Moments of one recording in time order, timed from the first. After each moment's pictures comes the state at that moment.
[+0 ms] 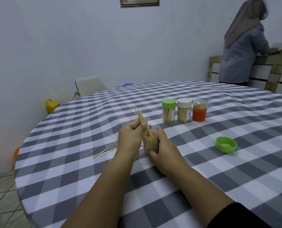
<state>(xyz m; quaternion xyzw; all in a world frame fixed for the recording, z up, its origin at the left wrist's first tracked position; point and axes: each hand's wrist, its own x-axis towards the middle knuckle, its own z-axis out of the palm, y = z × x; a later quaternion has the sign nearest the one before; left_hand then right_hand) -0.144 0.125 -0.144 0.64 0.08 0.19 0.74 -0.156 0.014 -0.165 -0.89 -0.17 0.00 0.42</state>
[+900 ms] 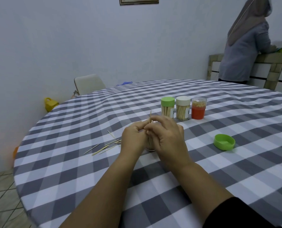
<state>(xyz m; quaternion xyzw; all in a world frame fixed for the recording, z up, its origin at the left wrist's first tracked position) -0.157 0.118 -0.149 0.77 0.02 0.22 0.60 -0.145 0.013 -0.168 -0.80 -0.29 -0.39 0.34</state>
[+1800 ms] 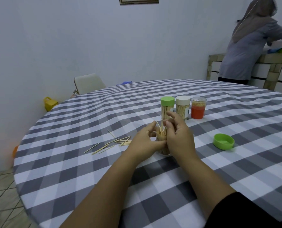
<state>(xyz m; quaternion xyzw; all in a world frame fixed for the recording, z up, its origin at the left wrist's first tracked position) -0.159 0.113 -0.155 0.84 -0.06 0.06 0.54 -0.141 -0.006 -0.158 -0.78 -0.13 -0.22 0.58</state>
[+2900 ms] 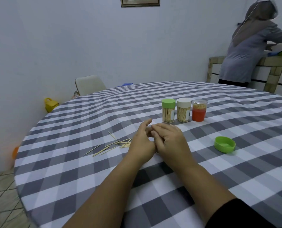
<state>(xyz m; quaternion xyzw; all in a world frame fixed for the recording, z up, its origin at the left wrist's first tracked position) -0.153 0.114 -0.160 0.83 -0.02 0.12 0.55 -0.141 0.006 -0.170 -0.83 -0.27 -0.32 0.38</state>
